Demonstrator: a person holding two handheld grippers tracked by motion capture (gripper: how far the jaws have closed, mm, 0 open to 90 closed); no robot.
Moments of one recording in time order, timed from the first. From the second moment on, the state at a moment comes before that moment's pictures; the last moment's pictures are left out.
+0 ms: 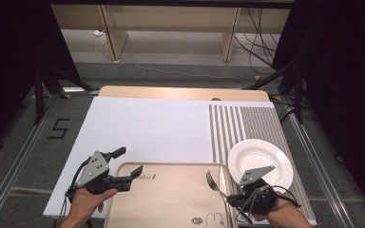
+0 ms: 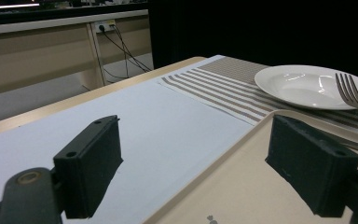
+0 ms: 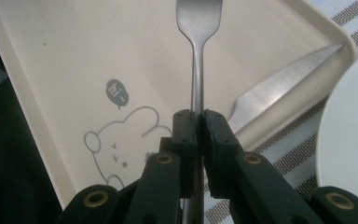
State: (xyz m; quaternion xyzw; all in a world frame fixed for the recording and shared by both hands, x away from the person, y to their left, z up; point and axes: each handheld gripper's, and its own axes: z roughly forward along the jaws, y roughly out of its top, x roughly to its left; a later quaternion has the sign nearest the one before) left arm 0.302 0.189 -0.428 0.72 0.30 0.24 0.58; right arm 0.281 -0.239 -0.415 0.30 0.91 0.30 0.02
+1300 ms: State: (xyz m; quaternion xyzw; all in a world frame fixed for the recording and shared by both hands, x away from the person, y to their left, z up) left arm 0.302 0.190 -0.427 0.71 0.31 0.24 0.59; right arm 0.271 -0.164 -0.434 0.30 0.92 0.25 -0.03
